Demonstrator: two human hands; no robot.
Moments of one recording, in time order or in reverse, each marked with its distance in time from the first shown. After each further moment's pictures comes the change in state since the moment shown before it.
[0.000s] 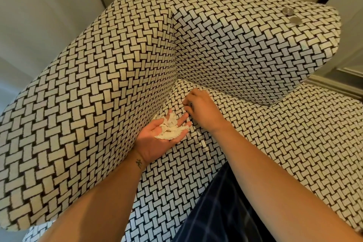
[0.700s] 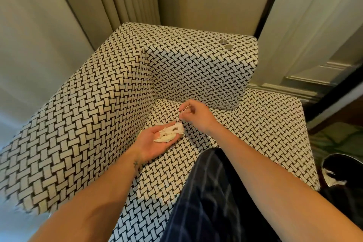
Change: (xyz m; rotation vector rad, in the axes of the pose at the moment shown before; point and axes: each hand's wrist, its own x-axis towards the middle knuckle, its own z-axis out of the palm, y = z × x) left_hand -0.020 -0.026 0.067 0.377 0.091 -0.012; right_hand -0.066 -0.012 -0.079 0.641 0.055 0.358
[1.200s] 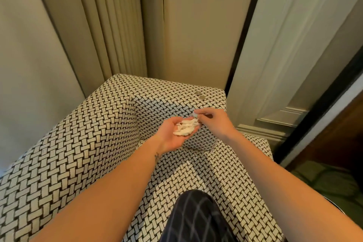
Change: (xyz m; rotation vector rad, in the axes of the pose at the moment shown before) left_hand 0.003 0.027 0.186 0.102 -0.227 0.075; right_hand -0.027 -0.069 -0.142 -0.091 0.287 -0.131
